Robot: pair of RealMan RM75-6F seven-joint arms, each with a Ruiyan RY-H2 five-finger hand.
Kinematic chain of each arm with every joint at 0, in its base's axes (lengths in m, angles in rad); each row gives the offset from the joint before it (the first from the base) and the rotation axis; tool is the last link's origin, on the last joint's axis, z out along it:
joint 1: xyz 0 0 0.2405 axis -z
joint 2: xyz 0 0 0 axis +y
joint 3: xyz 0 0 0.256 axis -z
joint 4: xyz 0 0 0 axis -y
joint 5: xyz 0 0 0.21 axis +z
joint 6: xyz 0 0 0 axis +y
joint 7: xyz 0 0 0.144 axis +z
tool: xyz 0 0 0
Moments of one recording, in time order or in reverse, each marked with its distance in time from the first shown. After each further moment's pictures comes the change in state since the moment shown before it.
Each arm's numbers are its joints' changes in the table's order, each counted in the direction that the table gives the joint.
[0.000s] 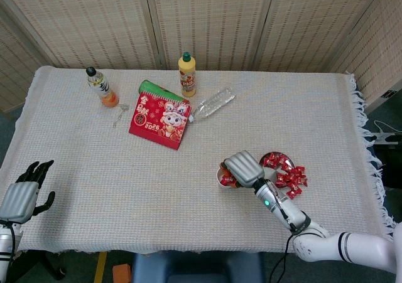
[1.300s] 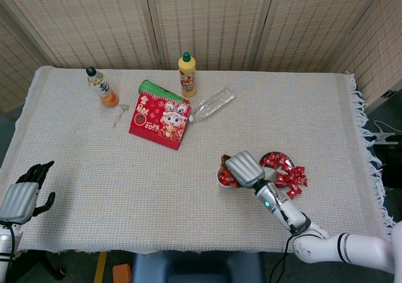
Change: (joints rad) left arm -0.001 0.007 -0.003 0.006 0.000 -0.004 -0.007; right arm 0.000 -0.010 0.017 -0.007 -0.004 0.032 -0.019
